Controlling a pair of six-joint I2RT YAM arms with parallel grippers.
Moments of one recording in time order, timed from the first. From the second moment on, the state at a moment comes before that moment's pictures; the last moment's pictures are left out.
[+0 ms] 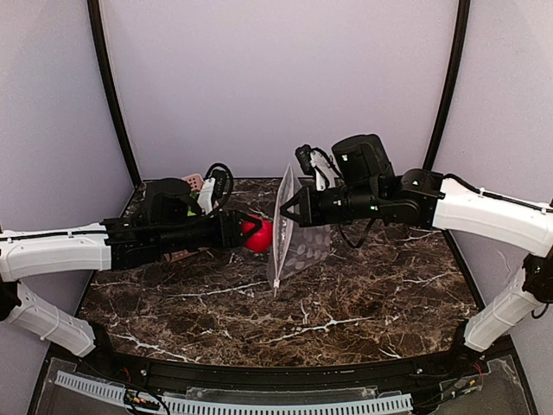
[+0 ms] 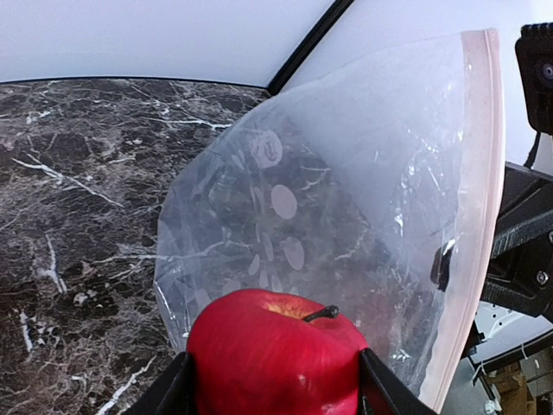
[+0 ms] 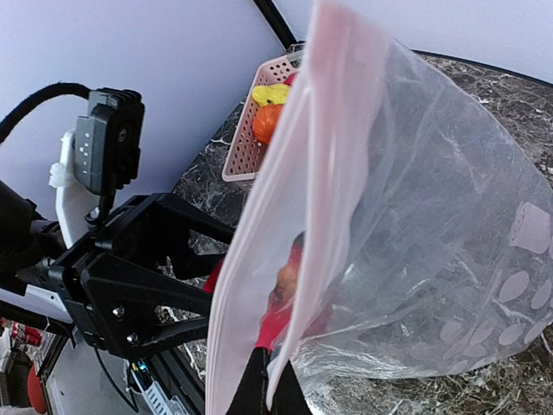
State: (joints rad) left arm -0.89 1.27 0.87 0.07 0.05 -0.62; right arm 1.00 1.47 1.36 -0.38 -0.09 0.55
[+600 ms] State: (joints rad) left arm -0.32 1.35 1.01 -0.41 0.10 -0.30; right arm 1.00 1.47 1.32 -0.37 -0.04 0.57
